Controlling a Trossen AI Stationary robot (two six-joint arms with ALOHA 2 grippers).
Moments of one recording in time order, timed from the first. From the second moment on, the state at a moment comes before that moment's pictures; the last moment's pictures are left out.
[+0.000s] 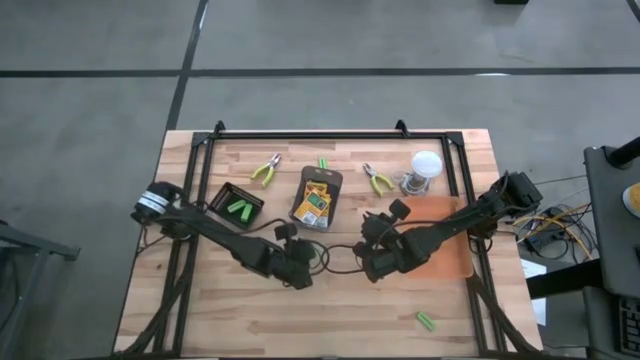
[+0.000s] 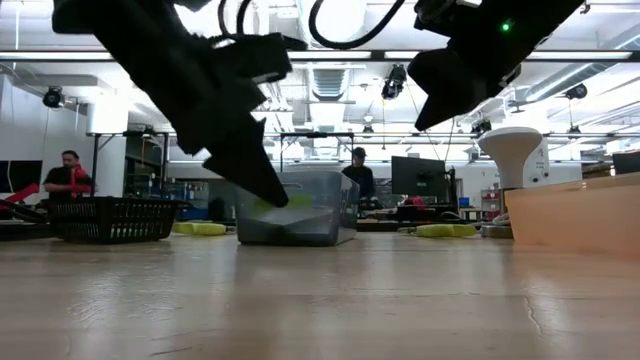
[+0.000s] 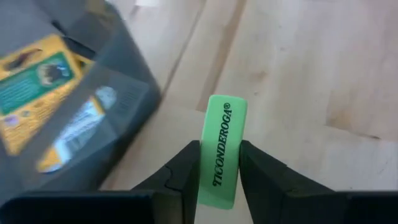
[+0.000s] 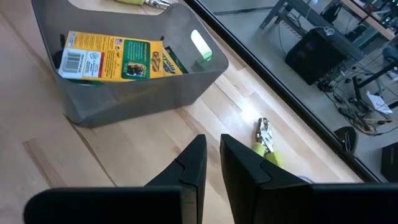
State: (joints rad) left arm -0.41 1.78 1.03 -0.23 -0.60 -0.52; right arm 0.41 1.68 1.09 -0.77 1.04 0.89
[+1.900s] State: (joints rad) left arm -0.09 1.34 0.92 -1.19 -0.62 -1.21; right arm 0.41 1.68 1.09 -0.72 1.04 0.89
